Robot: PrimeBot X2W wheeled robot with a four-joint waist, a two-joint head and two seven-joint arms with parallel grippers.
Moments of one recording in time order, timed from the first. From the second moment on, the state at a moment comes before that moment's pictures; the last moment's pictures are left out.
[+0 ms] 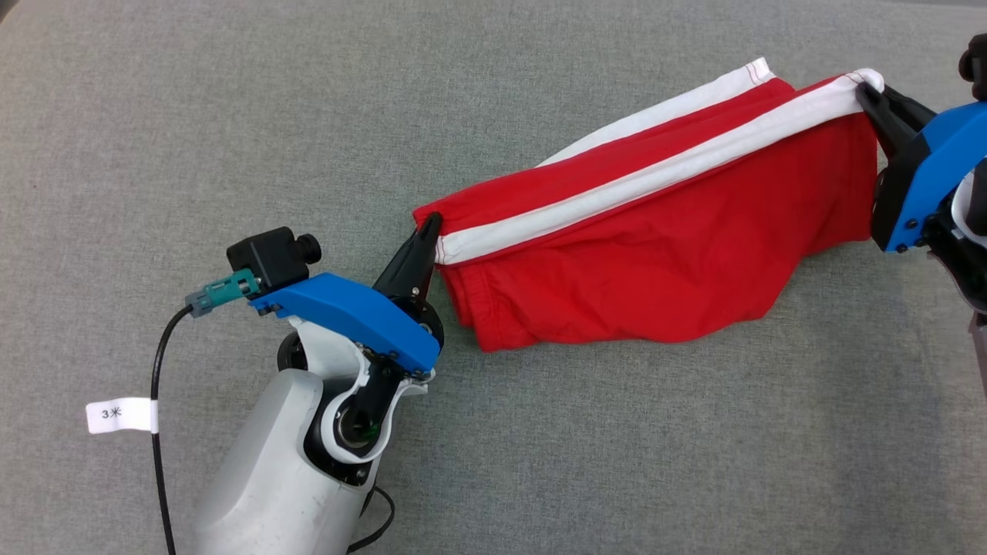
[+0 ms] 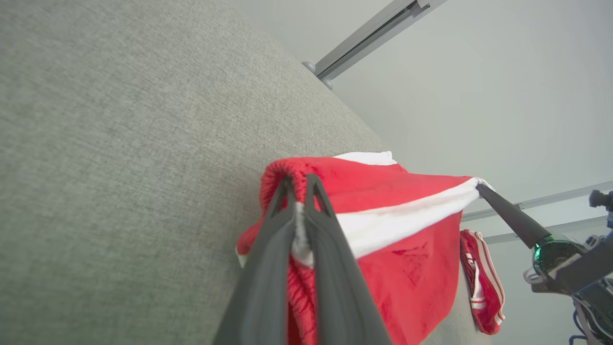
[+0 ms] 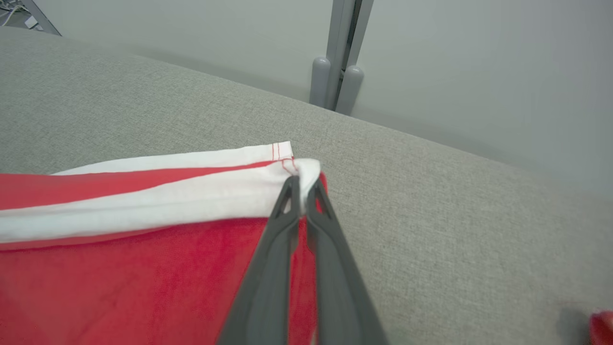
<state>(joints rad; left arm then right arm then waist) -0.46 0.08 -0.39 0.28 -1.03 0.00 0.13 -0.73 -0.40 0.09 0.29 0.32 0.13 0.51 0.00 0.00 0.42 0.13</state>
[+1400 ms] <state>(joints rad) -0.39 0.14 -0.32 0.39 -0.55 -0.08 -0.26 -0.72 -0.42 0.12 0.67 0.48 0.13 0.29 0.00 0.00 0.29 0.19</state>
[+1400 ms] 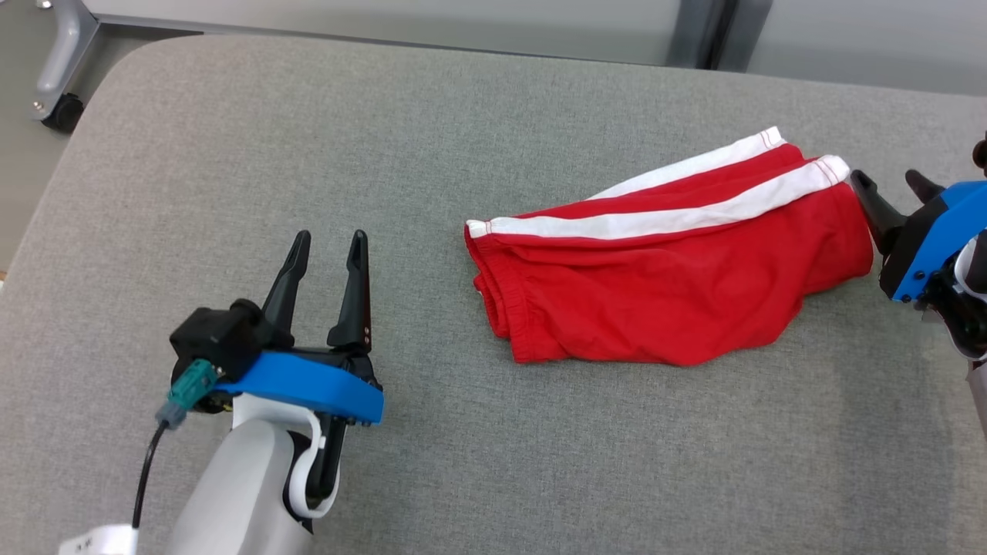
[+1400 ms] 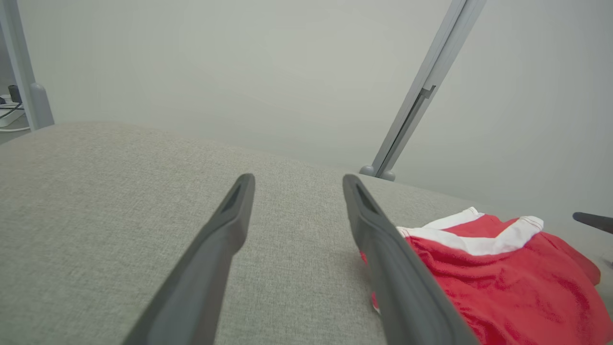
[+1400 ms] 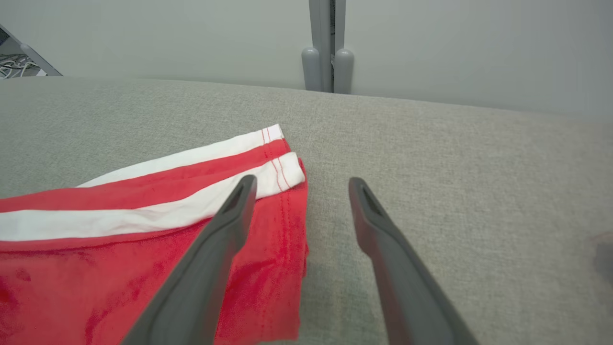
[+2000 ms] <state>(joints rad) -0.33 0.07 -0.17 0.29 -0.34 -0.12 -0.26 -0.84 -0.34 0.05 0.88 0.39 0.13 0.35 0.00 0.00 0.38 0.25</state>
